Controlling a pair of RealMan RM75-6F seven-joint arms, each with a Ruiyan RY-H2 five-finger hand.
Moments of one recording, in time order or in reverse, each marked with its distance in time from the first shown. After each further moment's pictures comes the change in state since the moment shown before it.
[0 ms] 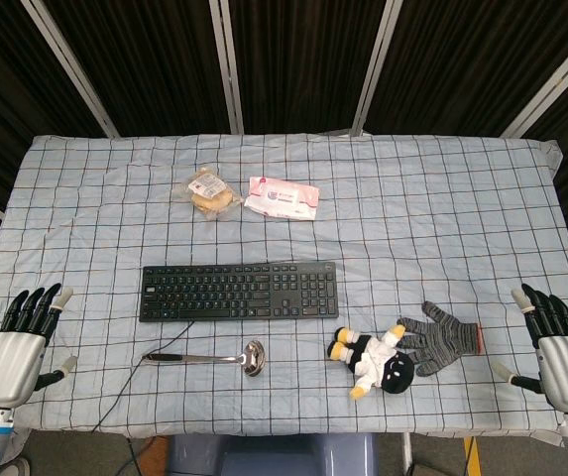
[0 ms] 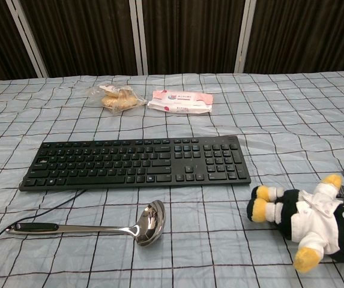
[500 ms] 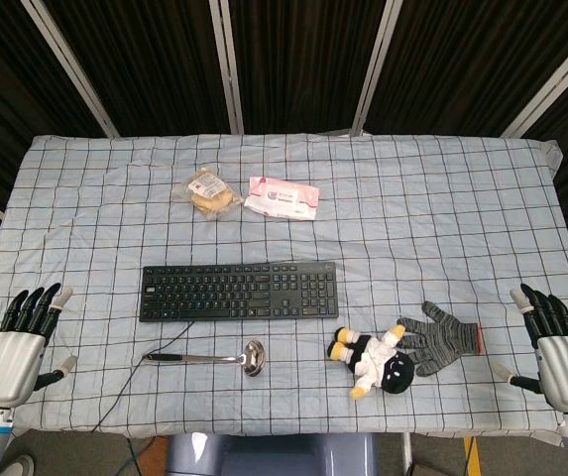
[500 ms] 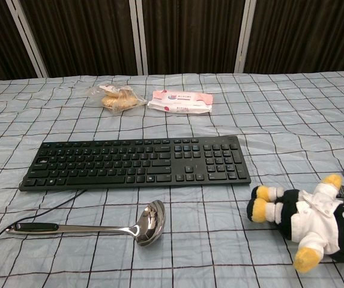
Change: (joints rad) left arm -0.001 0.003 -0.001 0.003 0.000 -0.001 -0.009; right arm 0.002 -0.002 -0.001 -0.004 -0.004 -0.002 -0.006
